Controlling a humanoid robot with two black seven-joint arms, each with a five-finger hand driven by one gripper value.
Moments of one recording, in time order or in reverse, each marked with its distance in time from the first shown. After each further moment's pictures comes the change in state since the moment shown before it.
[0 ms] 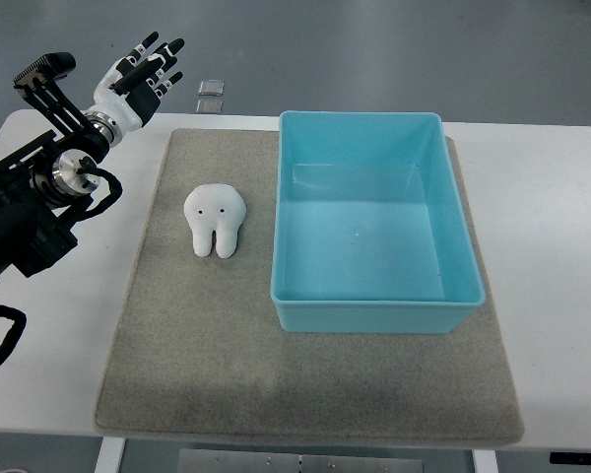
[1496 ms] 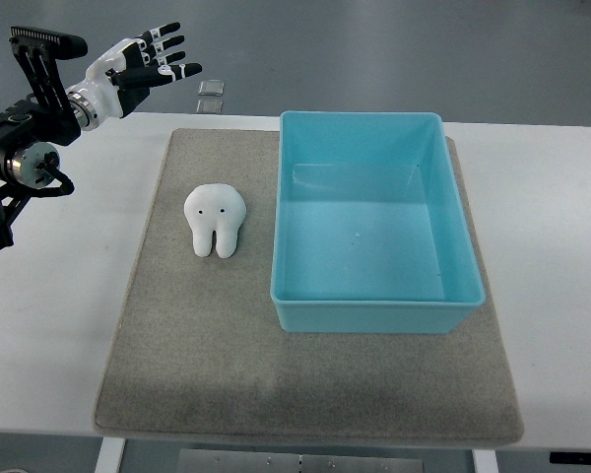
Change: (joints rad) left arm -0.056 0.200 0.198 -0.157 0.441 -0.133 -0.037; right arm -0.001 0.000 0.000 0.000 0.000 0.000 0.000
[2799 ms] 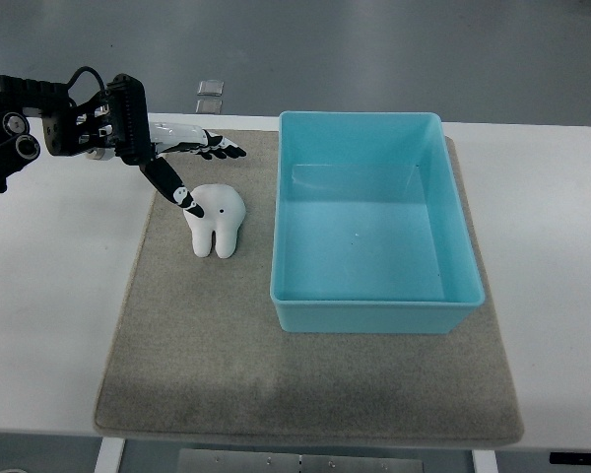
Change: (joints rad) left arm -0.047 0.211 0.049 -0.474 1.011 -0.172 -0.001; right arm 0.001 0.000 0.000 0.000 0.000 0.000 0.000
